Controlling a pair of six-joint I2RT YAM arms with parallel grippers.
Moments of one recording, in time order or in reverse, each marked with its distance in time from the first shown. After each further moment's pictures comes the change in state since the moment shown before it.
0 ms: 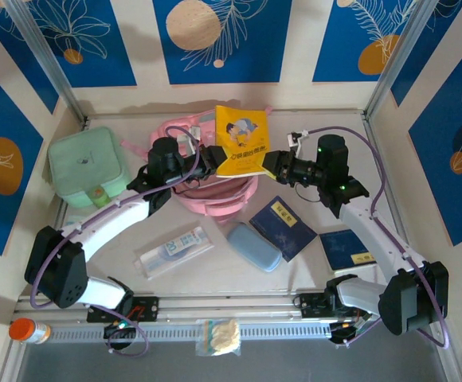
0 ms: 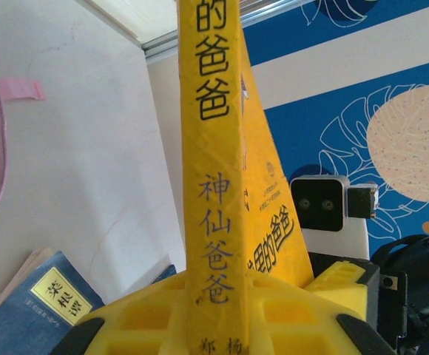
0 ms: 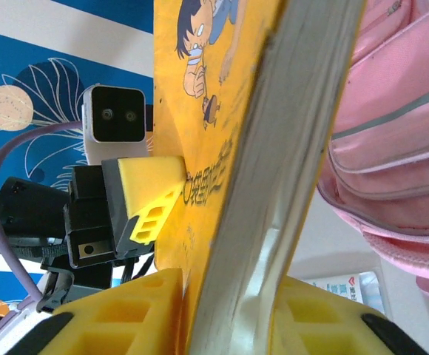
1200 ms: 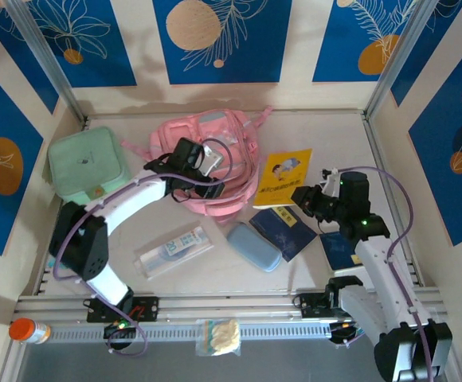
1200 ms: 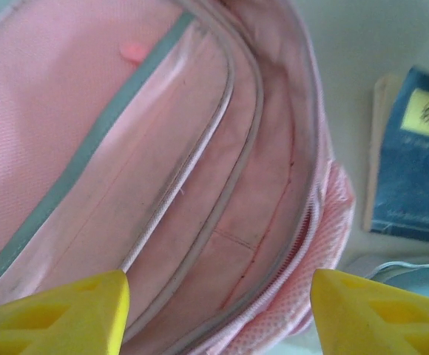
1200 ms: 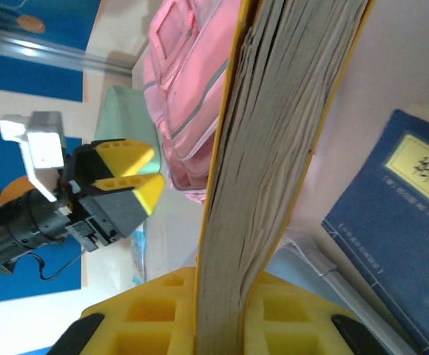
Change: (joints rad) left arm -0.002 0.247 0.244 -0.765 -0.296 1.227; right arm -0.219 -0.344 -0.272 -0.364 0.160 -0.145
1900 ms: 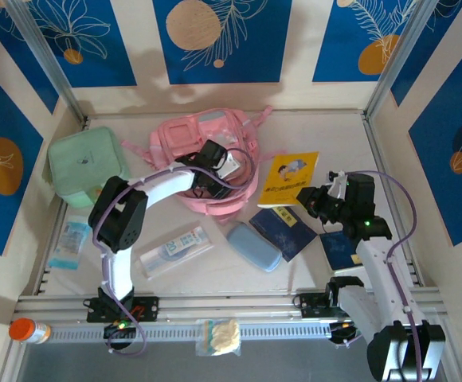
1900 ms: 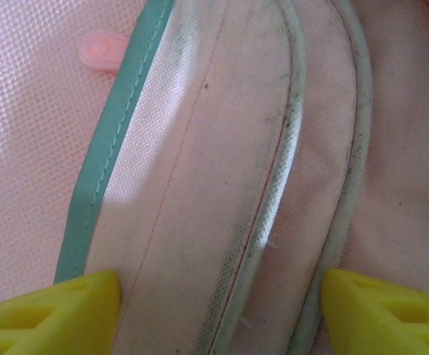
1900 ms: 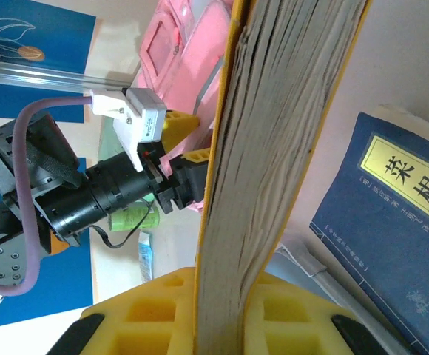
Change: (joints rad) left arm -0.050 0.309 0.161 0.066 -0.230 0.249; right arm -0.071 0.008 -0.023 0.006 -0.050 0.020
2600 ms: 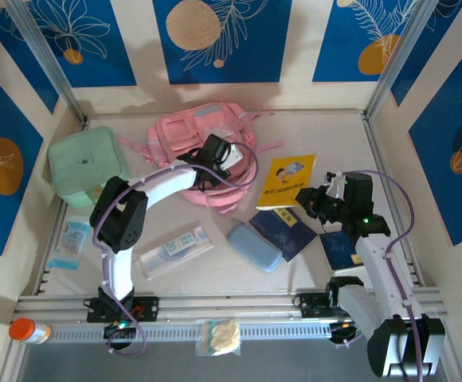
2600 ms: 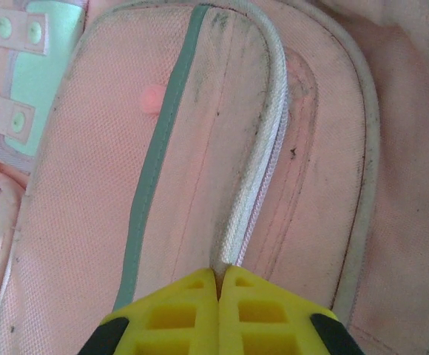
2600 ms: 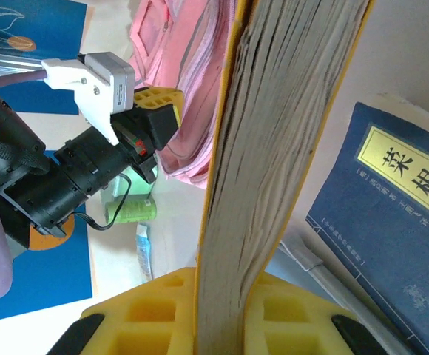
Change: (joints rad) left arm -0.006 -0.003 0.057 0.060 -0.162 0.095; right arm 0.000 0.030 0.004 -0.010 -0.025 -0.020
